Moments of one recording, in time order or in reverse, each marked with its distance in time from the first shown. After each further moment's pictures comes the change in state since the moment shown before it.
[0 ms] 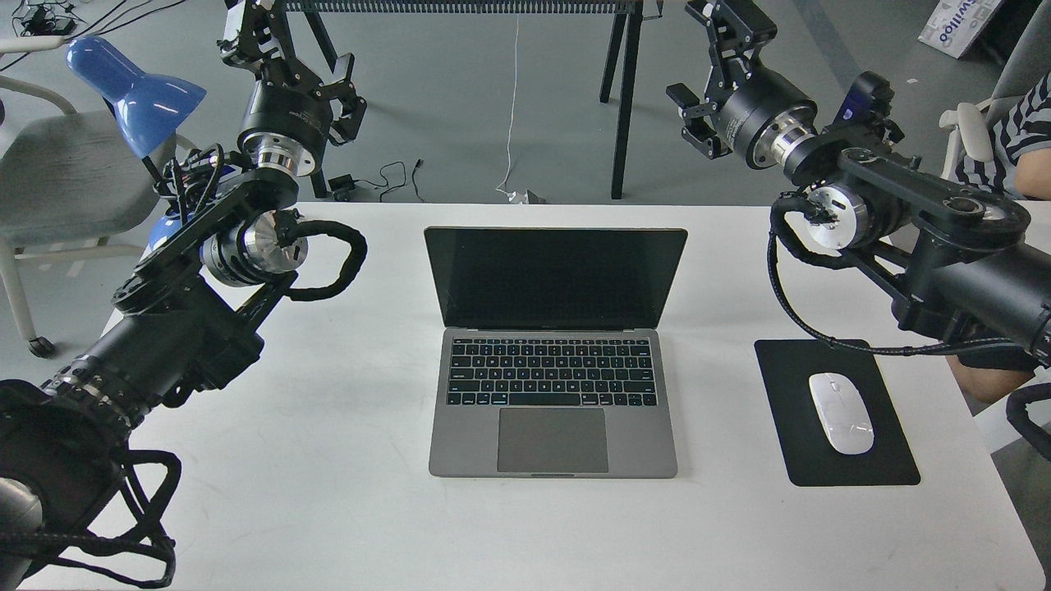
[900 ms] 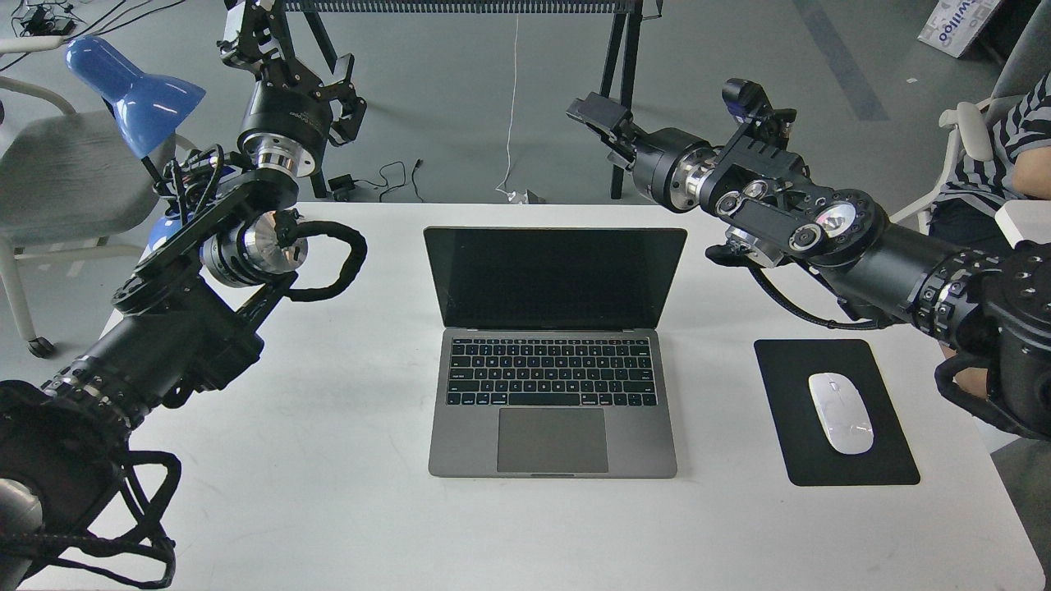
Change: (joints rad) left arm 0.001 0.000 0.000 -0.001 -0.001 0.000 0.000; right arm 0.089 0.257 -0.401 -0.261 -0.230 0.012 -0.007
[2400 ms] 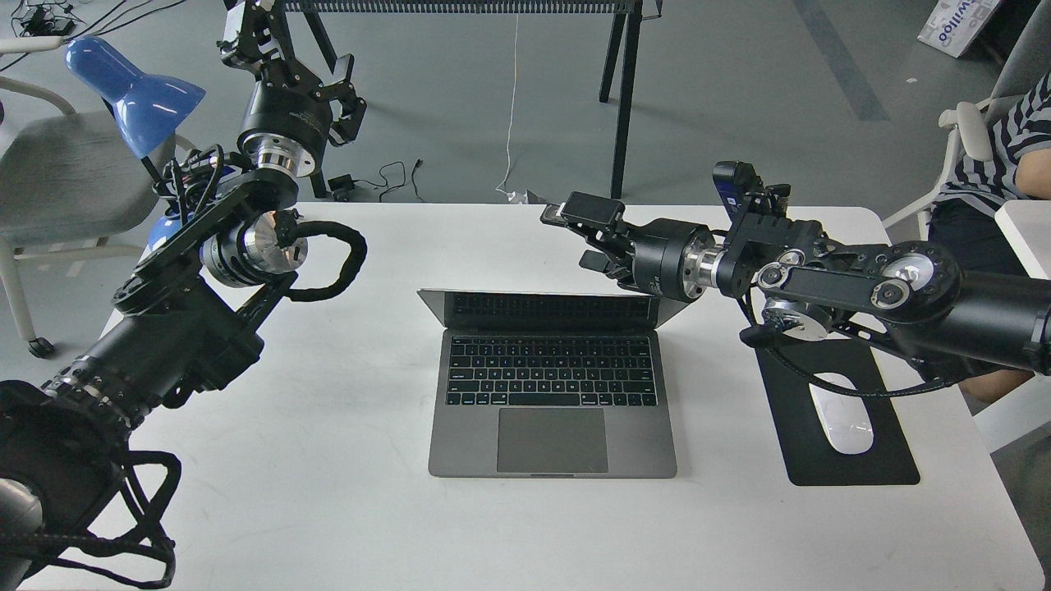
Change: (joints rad) left arm 0.000 0.000 0.000 0.001 0.000 0.000 0.000; right arm -0.032 -0.296 -0.018 0.602 0.008 0.031 -0.003
